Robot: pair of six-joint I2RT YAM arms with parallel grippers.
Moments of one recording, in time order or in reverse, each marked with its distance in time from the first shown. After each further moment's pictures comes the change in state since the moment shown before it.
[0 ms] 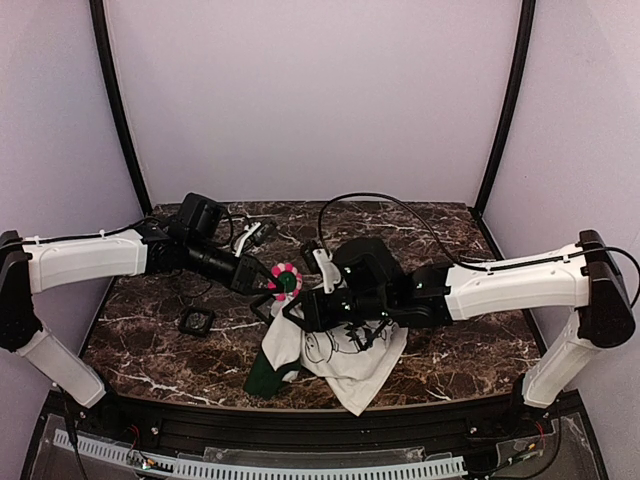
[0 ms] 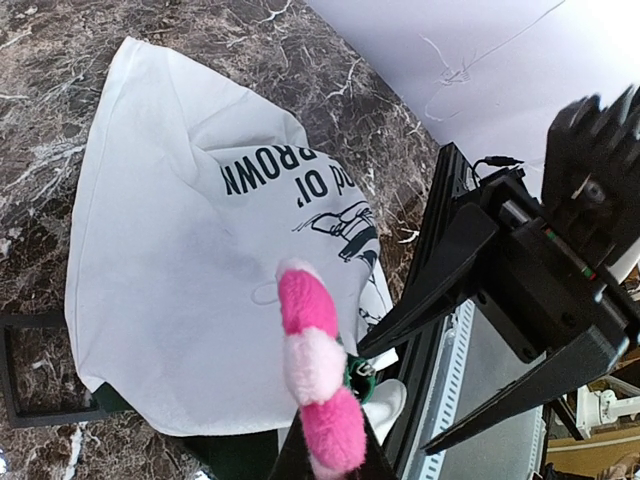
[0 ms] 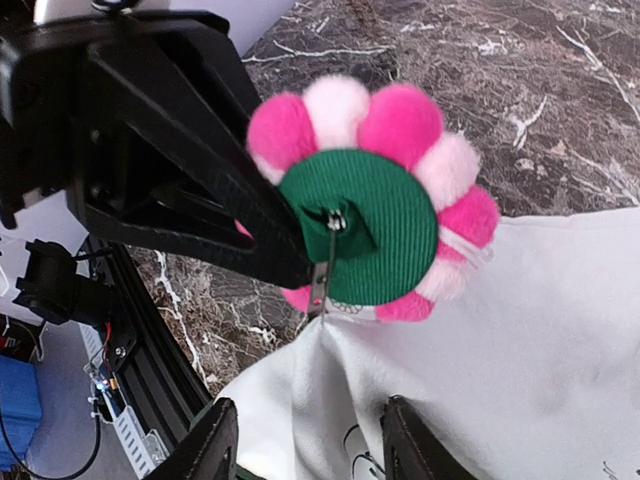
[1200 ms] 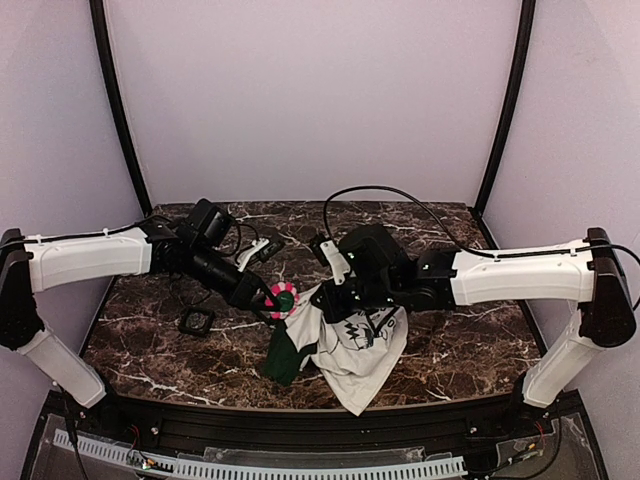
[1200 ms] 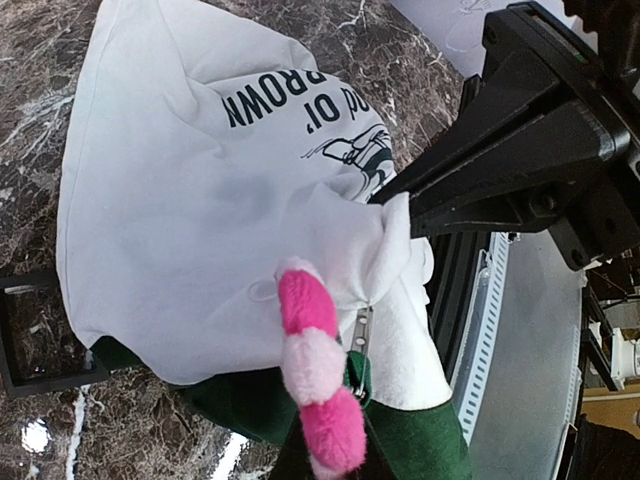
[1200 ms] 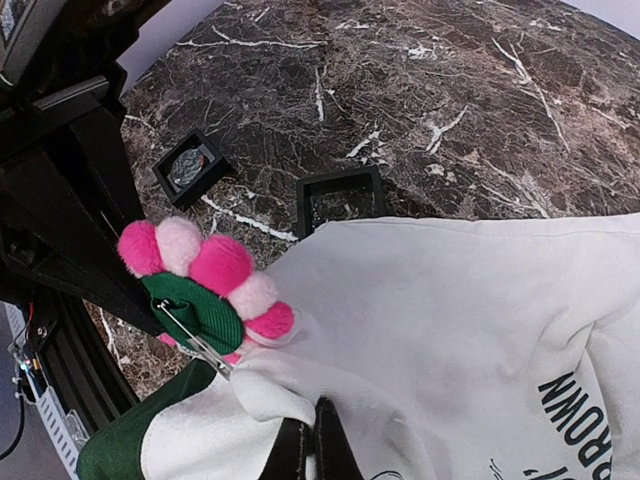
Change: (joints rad) left arm -0.051 0.018 0.037 -0.195 -0.067 0.173; right arm -0.064 -0.011 0.055 -0.188 0.079 -0.164
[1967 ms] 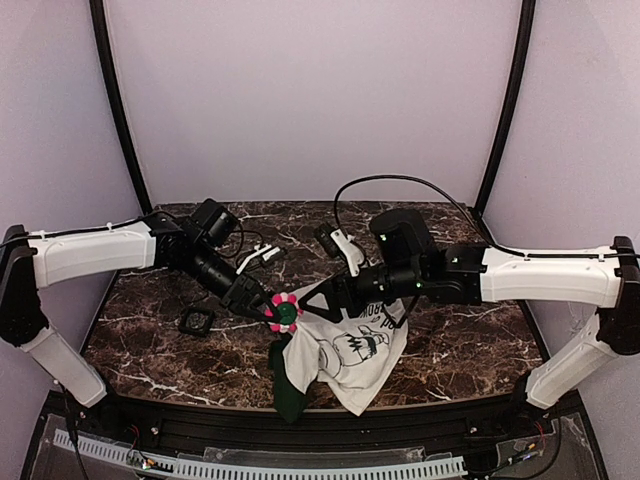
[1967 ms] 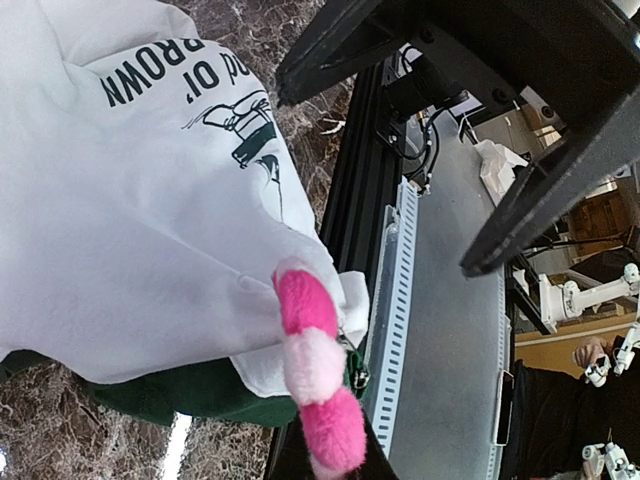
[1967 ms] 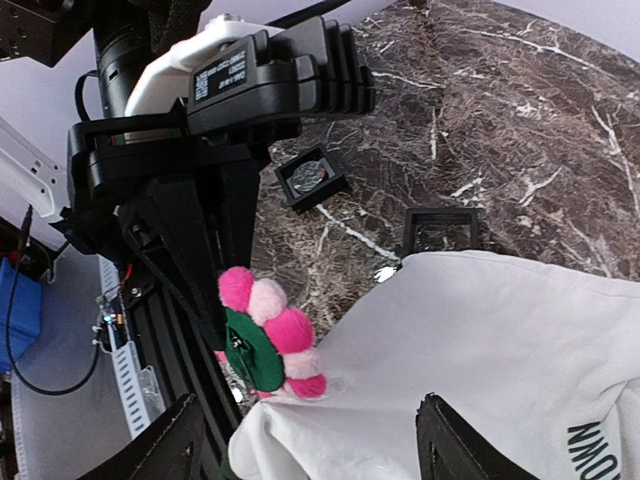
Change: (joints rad) left arm -0.003 0.033 0.058 -0.152 0.244 0.089; right arm -0.056 -0.134 -0.068 0.071 -0.297 -0.115
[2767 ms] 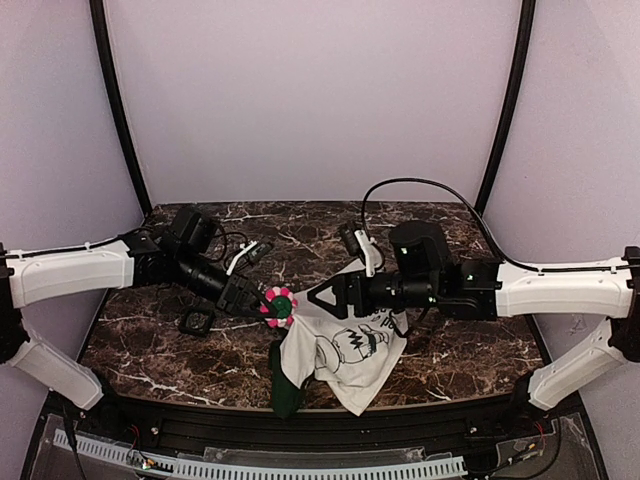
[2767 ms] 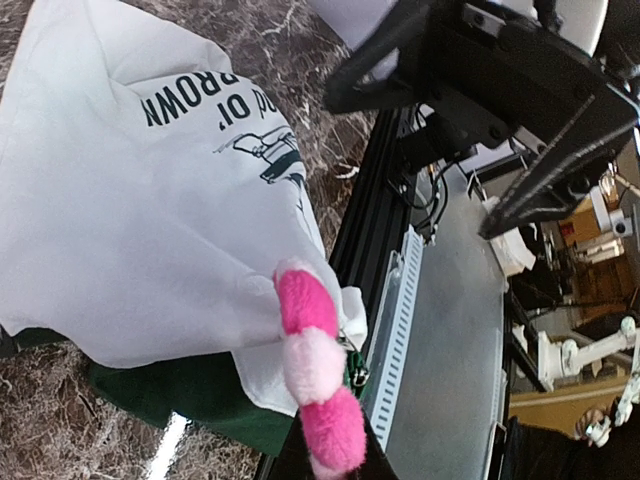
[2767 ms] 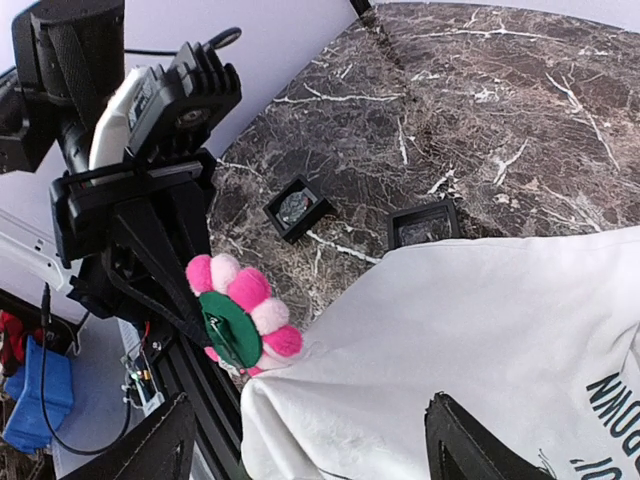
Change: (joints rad) left arm 0.000 -0.135 -0.155 0.227 -0.061 -0.234; right arm 0.012 -0.086 -0.132 0.136 0.076 0.217
